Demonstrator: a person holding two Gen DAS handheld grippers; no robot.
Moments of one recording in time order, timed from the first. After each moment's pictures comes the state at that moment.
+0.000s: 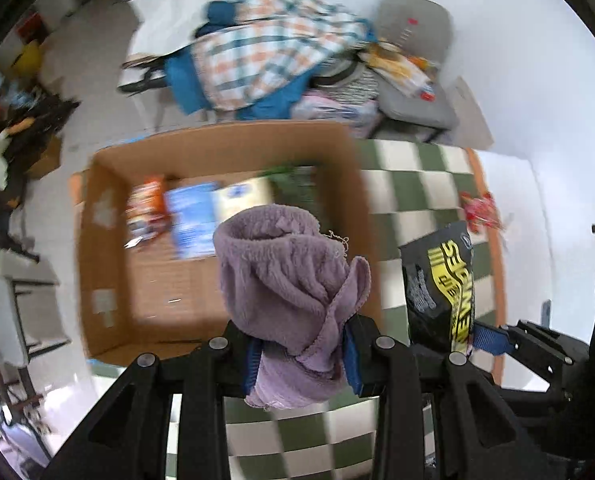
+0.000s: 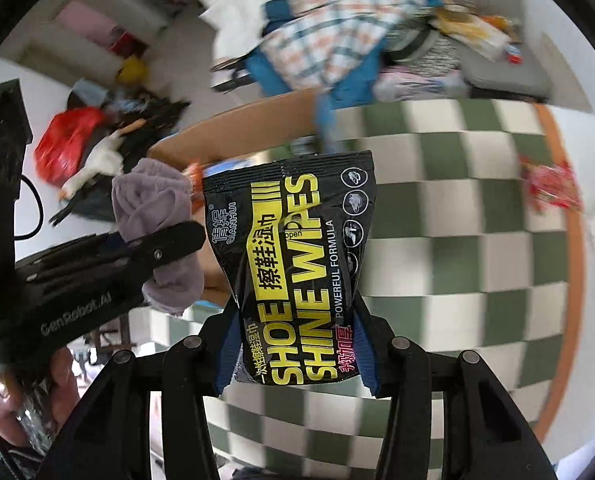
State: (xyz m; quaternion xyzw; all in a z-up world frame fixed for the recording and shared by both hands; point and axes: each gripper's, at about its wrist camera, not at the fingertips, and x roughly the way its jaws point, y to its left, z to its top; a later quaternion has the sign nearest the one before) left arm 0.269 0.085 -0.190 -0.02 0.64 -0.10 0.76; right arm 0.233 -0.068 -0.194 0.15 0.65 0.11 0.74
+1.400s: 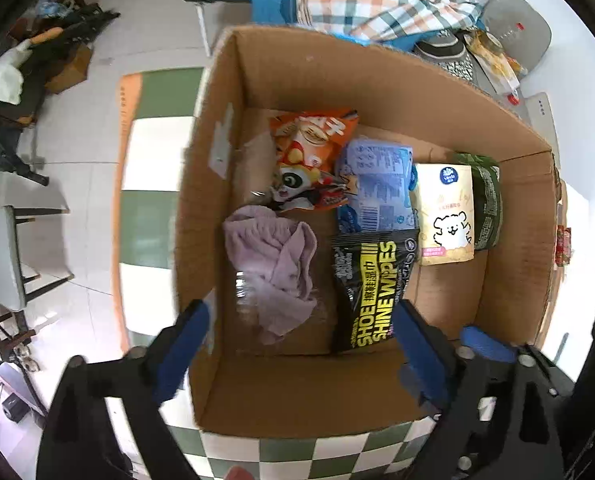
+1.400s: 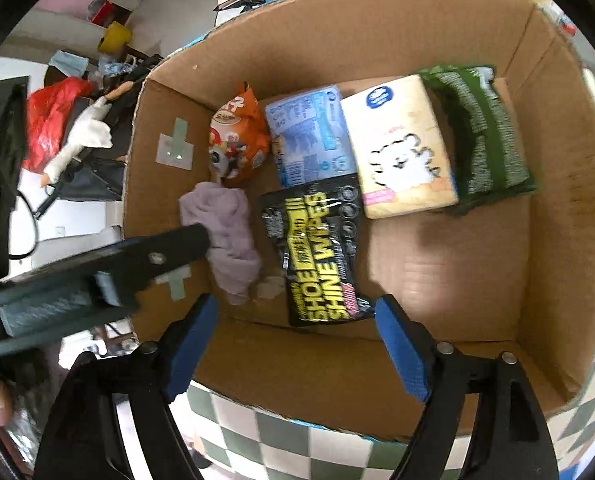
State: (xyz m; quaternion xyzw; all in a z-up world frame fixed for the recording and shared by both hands) left arm 0.314 0.233 -0.293 -0.07 0.72 -0.03 0.69; right arm 0.299 0.116 -0.320 0.15 0.72 0.10 0.68
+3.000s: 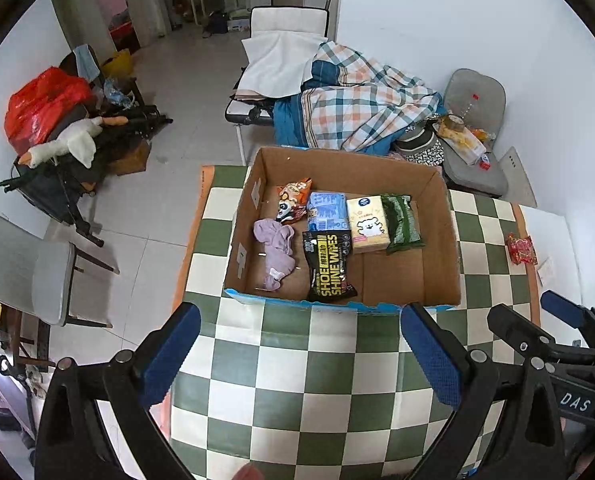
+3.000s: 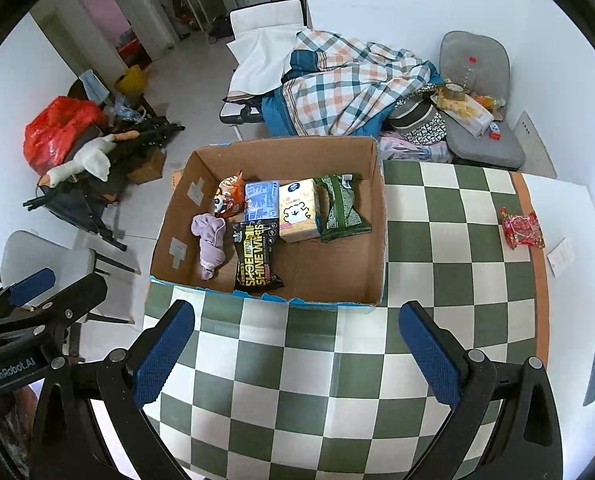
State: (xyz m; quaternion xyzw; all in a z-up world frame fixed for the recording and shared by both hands) left arm 0.137 0.172 -0.112 -0.03 0.54 0.02 0.84; right arm 0.154 0.019 -0.109 0.06 0.57 0.07 0.82
